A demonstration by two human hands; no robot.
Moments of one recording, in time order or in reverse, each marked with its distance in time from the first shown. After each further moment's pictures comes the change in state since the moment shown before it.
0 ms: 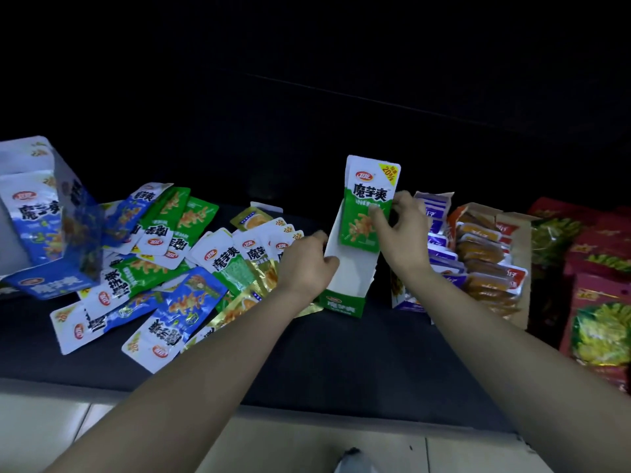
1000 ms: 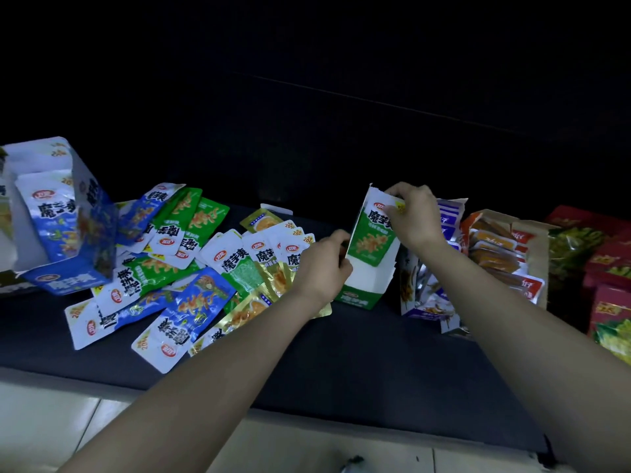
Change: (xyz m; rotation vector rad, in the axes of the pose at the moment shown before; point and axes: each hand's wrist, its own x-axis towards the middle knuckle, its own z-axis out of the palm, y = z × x) left_hand 0.004 0.001 0.009 -0.136 -0.017 0.085; right_hand 0.048 0.013 -0.001 -0.256 -0.155 -0.112
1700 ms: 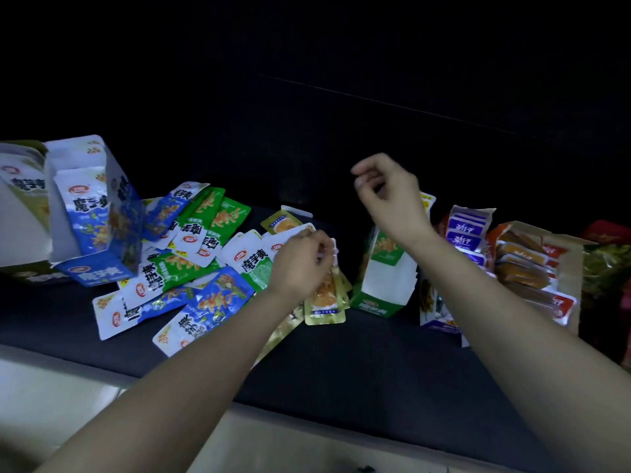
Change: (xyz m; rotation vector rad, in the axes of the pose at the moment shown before) left_hand -0.007 -0.034 -0.043 0.172 0.129 -0.049; right_hand 0.009 -0.088 0.003 0.395 -0.008 -0.231
